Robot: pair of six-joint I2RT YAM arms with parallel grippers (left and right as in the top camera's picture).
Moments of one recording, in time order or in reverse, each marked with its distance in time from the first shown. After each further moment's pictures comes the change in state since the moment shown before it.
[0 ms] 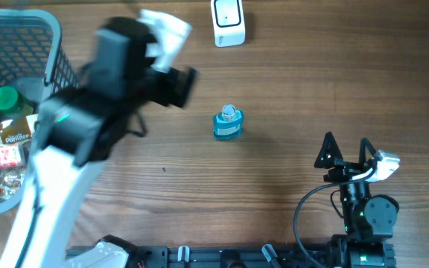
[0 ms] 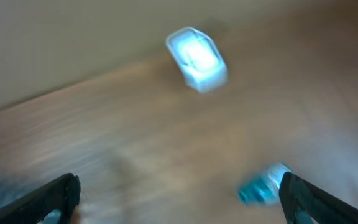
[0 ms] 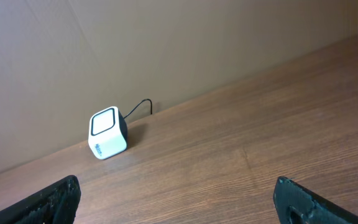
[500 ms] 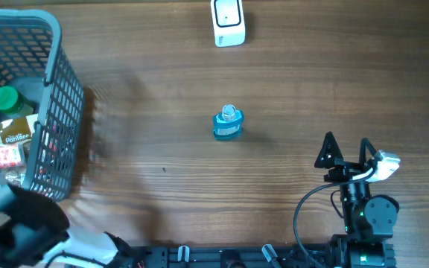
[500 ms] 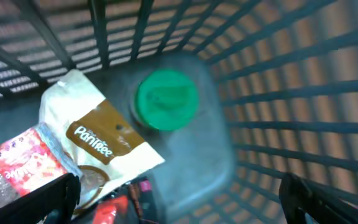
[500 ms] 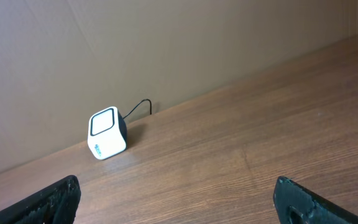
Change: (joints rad) left arm 1.118 0.362 0.010 0.056 0.113 -0.629; right arm -0.003 0.000 0.000 0.000 0.000 0.000
